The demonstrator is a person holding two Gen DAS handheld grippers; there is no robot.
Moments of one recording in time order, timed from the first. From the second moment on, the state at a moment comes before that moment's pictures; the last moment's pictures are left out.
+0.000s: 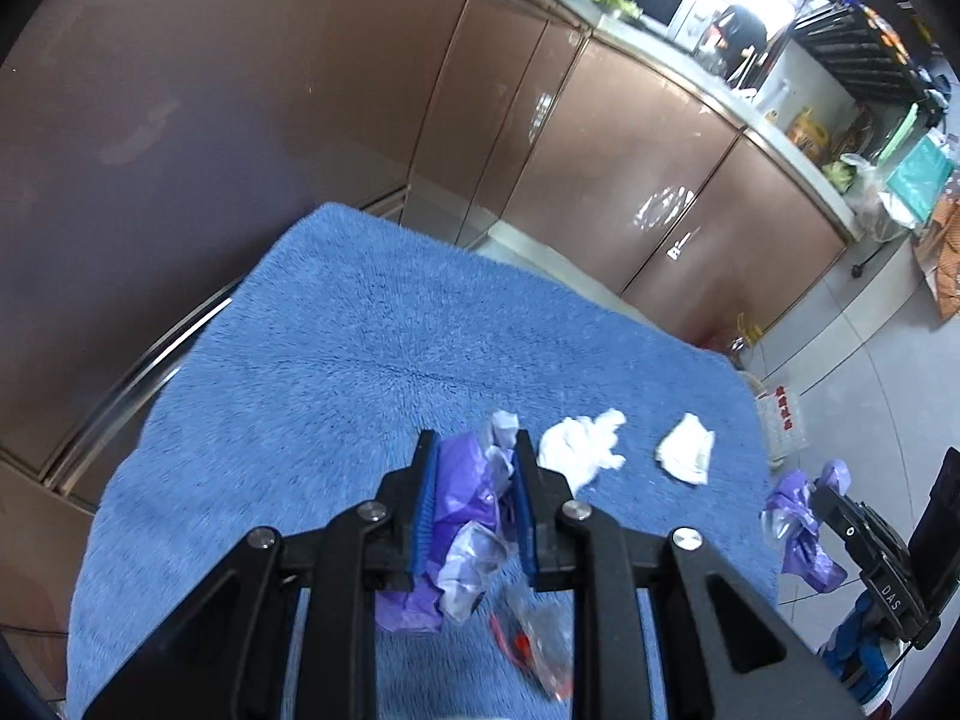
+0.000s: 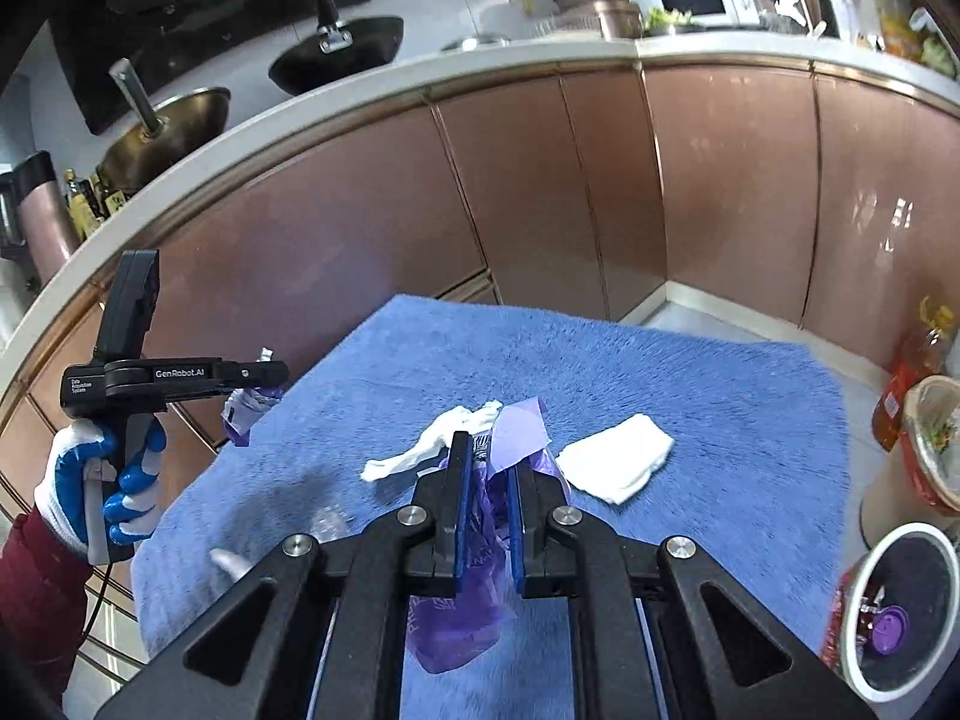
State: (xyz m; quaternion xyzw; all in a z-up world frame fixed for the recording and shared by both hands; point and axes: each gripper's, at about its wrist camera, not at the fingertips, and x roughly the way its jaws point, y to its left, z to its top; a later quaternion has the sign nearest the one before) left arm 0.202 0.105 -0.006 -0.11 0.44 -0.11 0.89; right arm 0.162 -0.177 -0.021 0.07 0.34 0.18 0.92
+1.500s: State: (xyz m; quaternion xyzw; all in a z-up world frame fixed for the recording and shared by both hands) left arm 0.137 -0.321 0.006 0.03 0.46 -0.35 0.82; right arm 0.012 -0.474 -0.038 0.16 0.27 -0.07 0.95
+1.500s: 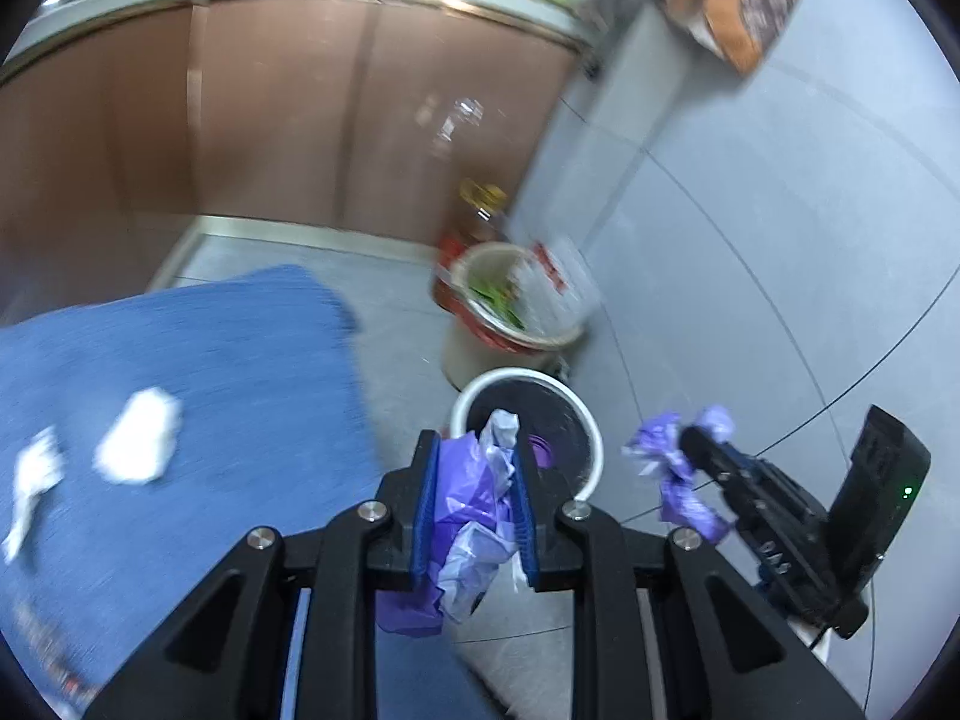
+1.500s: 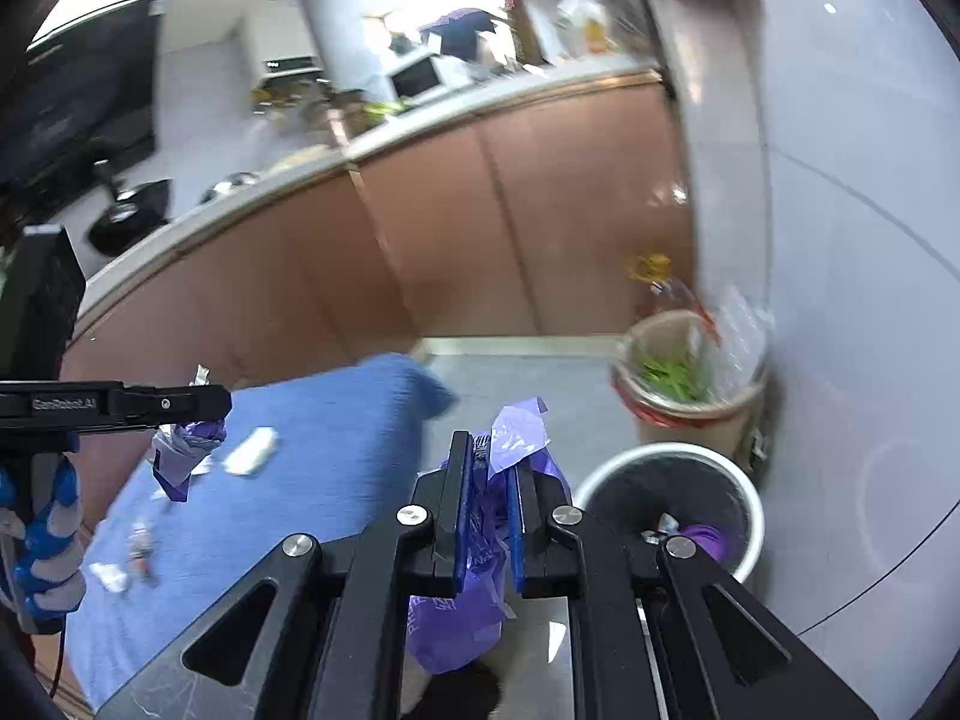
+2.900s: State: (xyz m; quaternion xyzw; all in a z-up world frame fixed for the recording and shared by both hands) left arm 0.149 -0.429 -0.043 0.05 0.41 -0.36 0.84; right arm 0.054 -0.547 -0.101 0.17 0.33 -0.18 0.91
